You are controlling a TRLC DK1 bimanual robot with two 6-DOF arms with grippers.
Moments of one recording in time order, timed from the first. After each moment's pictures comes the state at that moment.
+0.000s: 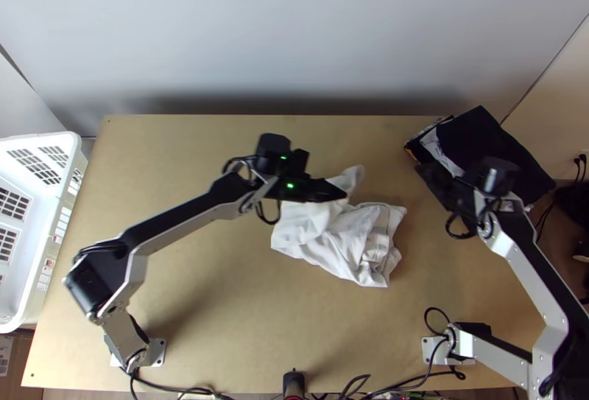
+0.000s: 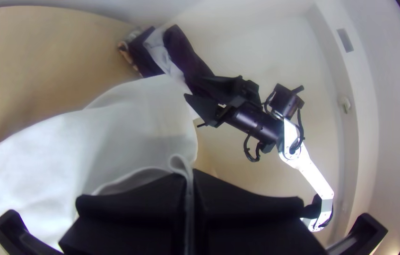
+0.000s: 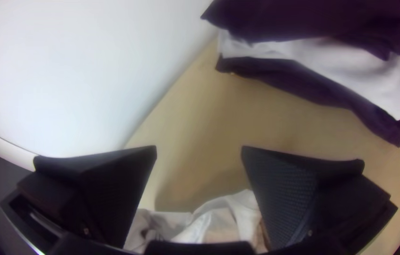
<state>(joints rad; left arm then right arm) -0.74 1.84 1.47 -0.03 0.69 -0.80 -0.03 1.22 0.80 -0.17 -0.33 0.79</state>
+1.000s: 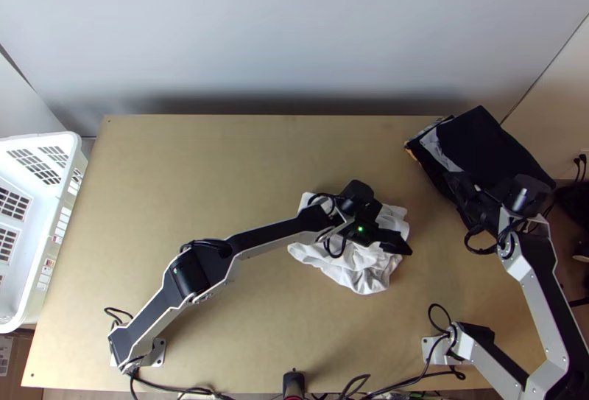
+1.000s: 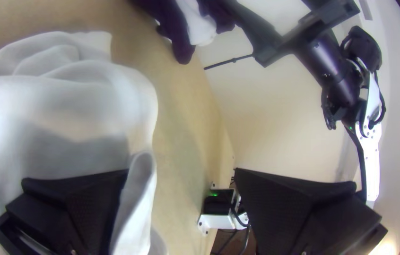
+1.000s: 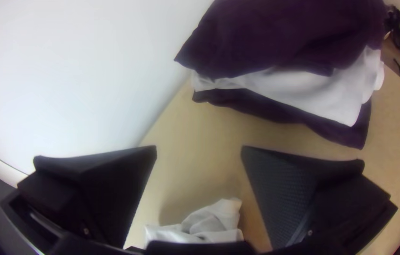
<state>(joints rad) -1.00 2.33 1.89 -0.08 0.71 -0.82 -0.18 1.05 0.72 -0.22 -0.31 0.79</state>
